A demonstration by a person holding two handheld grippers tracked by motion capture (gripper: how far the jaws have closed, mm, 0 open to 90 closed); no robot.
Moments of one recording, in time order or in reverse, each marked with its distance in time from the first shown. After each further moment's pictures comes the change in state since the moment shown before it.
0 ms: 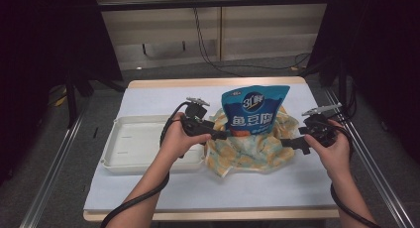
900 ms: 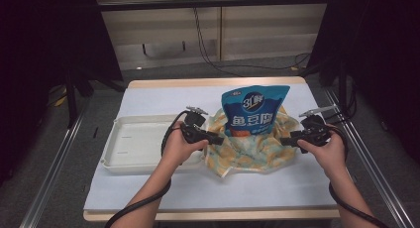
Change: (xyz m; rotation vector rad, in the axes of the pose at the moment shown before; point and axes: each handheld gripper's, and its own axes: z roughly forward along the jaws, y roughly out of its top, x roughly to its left) left arm 0.013 -0.025 0.013 0.027 -0.003 -0.023; right arm -0.006 -0.004 0.015 0.015 0.014 0.028
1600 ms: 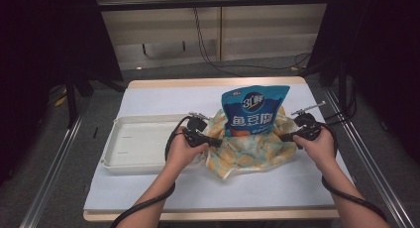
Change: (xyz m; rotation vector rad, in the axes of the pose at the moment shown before) left arm 0.013 -0.019 0.024 0.018 -0.006 -0.022; right arm -0.011 0.008 0.030 0.096 0.050 0.042
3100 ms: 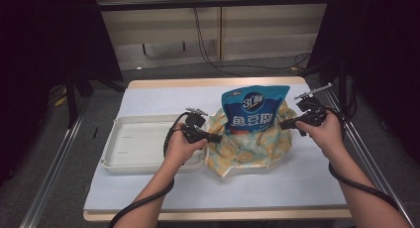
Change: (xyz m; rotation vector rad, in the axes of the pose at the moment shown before) left arm -0.001 0.012 -0.010 -0.041 -0.018 0.005; right arm 0.016 0.041 -0.043 -0.031 -0.017 -0.043
